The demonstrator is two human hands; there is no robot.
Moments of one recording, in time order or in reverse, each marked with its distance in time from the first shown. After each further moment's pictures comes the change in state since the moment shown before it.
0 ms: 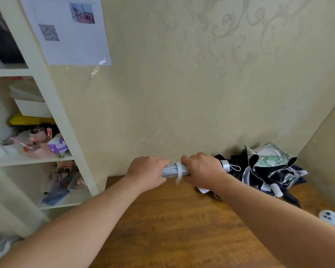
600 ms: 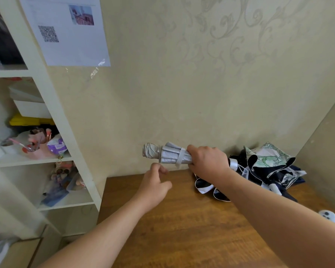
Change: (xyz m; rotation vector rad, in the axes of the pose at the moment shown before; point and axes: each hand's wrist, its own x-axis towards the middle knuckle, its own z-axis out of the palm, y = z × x) left_hand -0.033 0.039 0.023 -1.029 -0.072 -0.440; right_hand 0.003 0.005 -0.032 -0.058 0.029 0.182
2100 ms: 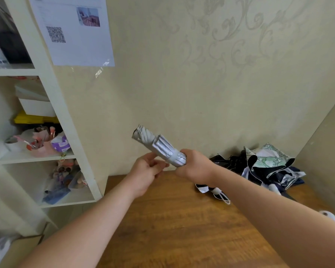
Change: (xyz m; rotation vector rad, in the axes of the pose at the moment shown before) left_hand 0.018 -0.001 -0.033 -0.601 -0.036 0.032; right_hand -0.018 -0.035 -0.034 0.947 -0.340 0.088
